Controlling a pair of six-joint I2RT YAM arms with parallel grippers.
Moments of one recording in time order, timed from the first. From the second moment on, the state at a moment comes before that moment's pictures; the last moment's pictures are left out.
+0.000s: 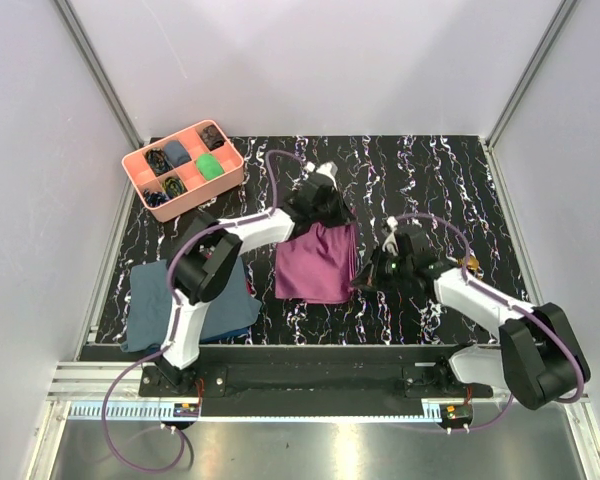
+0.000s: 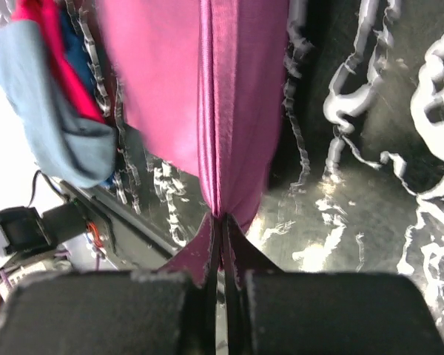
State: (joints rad) left arm -0.71 2.12 1.47 0.08 0.13 -0.79; right arm 0.42 1.25 0.52 -0.08 -0.47 0.74
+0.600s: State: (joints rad) left arm -0.36 1.67 1.48 -0.01 0.32 -0.79; right arm 0.62 1.50 1.33 -0.38 -0.49 0.58
